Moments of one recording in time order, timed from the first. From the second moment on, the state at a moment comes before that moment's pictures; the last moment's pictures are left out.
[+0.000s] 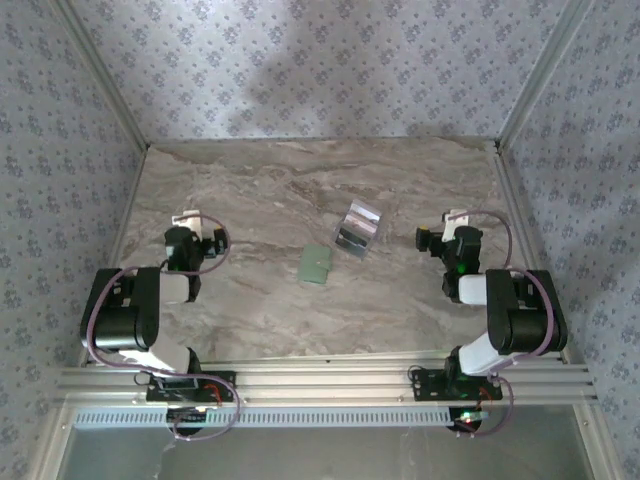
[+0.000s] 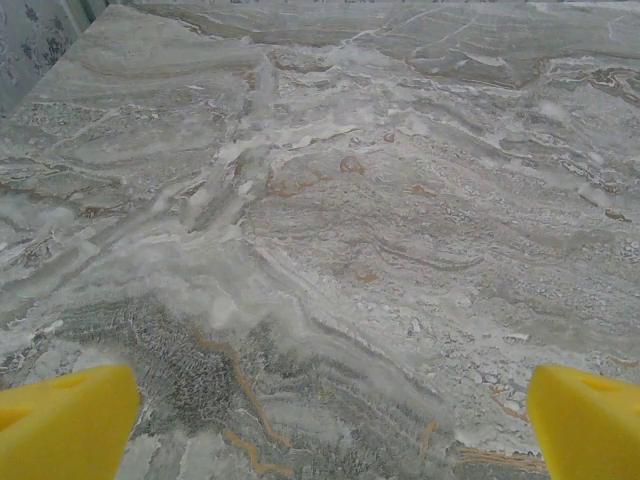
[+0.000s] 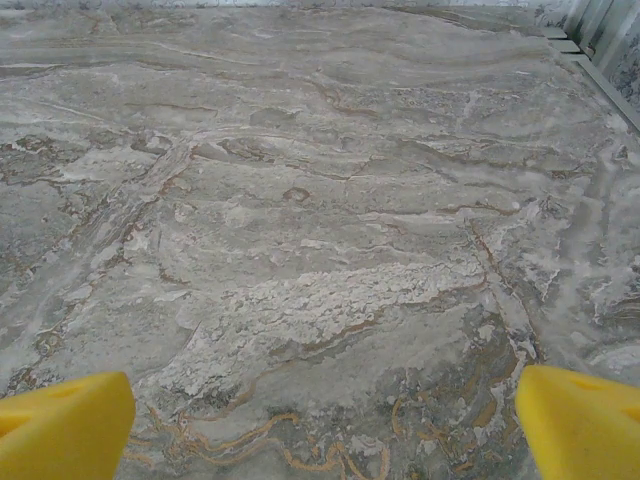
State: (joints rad) left arm 0.00 1.54 0.40 0.73 -0.07 -0.03; right arm -0.03 1.52 0.38 0.73 0.01 -0.03
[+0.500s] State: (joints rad) left arm 0.01 1.54 0.40 0.73 -0.07 -0.03; right arm -0.03 1.52 0.38 0.73 0.01 -0.03
